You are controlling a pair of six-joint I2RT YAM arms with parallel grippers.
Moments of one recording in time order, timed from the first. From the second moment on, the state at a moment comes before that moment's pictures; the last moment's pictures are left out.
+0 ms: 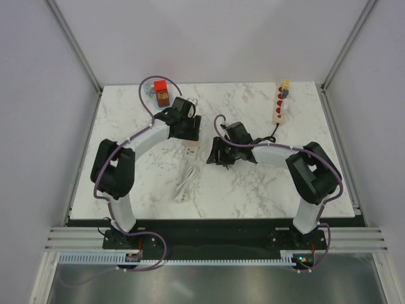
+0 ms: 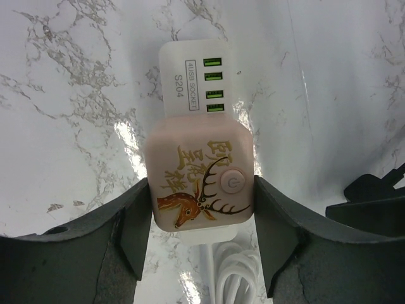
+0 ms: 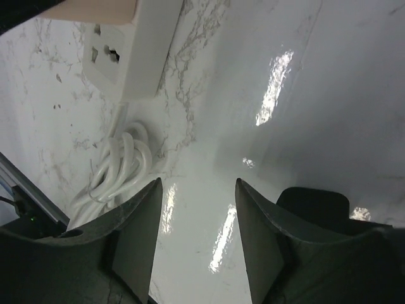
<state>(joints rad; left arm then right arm) -0.49 1.85 1.40 -0.47 -0.03 -0.24 0.59 1.78 1.01 -0.06 -0.31 0.62</state>
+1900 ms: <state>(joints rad) -0.45 1.67 1.17 -0.37 0.21 -0.31 0.48 2.13 1.19 0.36 -0.44 0.96</state>
